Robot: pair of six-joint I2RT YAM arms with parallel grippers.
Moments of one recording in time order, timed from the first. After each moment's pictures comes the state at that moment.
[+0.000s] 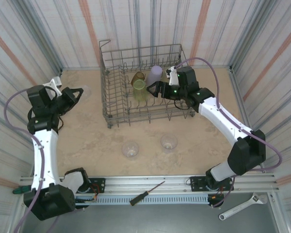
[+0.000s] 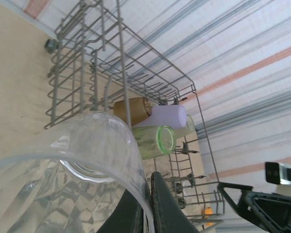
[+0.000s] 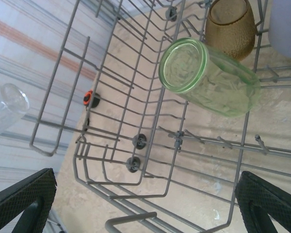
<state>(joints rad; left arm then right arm) 0.26 1.01 1.04 -0.43 0.72 -0.63 0.47 1.50 1.31 -0.36 -0.43 0.58</state>
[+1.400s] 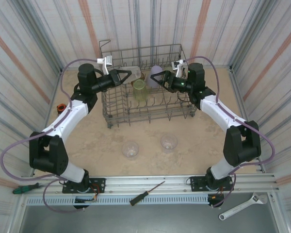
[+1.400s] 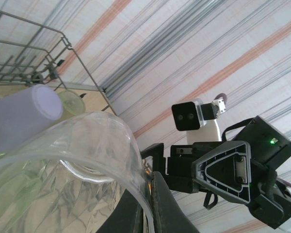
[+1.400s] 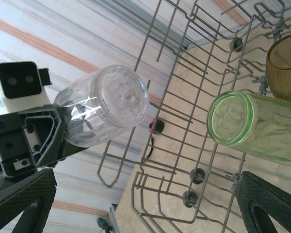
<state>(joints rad) -0.26 1.51 1.18 0.26 0.76 -0.79 0.32 1.59 1.22 0.14 -0.77 0.84</state>
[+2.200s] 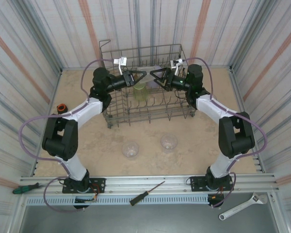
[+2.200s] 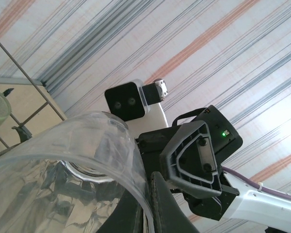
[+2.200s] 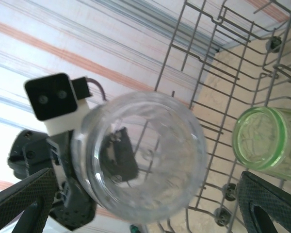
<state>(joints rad) -0.37 1.72 1.19 0.72 0.85 -1.01 0.31 1.71 1.19 0.49 -0.86 1.09</state>
